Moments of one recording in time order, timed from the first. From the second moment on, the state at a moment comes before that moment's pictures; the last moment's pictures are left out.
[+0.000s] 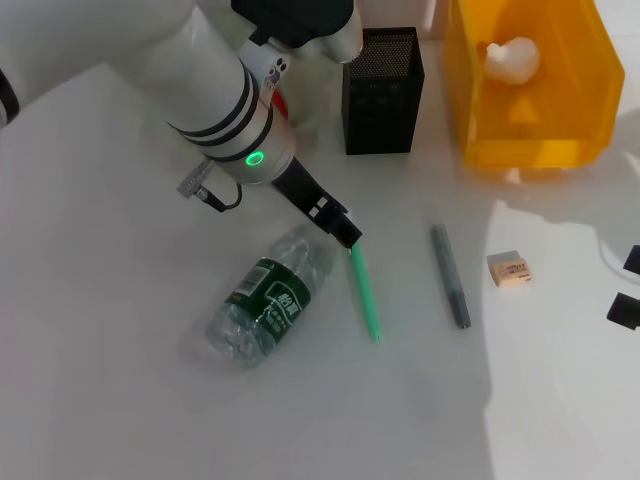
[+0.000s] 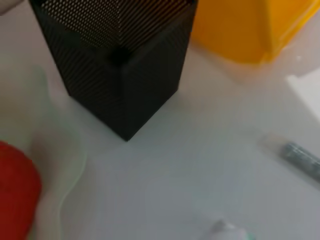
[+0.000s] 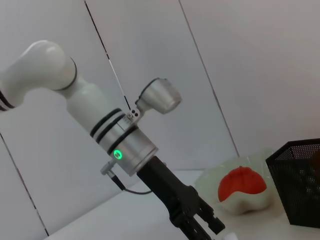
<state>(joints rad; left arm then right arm) -0.93 -2.08 1.69 0.93 2.47 1.18 -2.82 0.14 2.08 -0.43 -0.76 -1.89 -1.93 1.33</state>
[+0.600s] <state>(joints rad) -0.91 -2.08 1.76 0.89 2.45 1.09 -2.82 0.17 2.07 -0.44 -0.68 -1.89 -1.89 1.32</state>
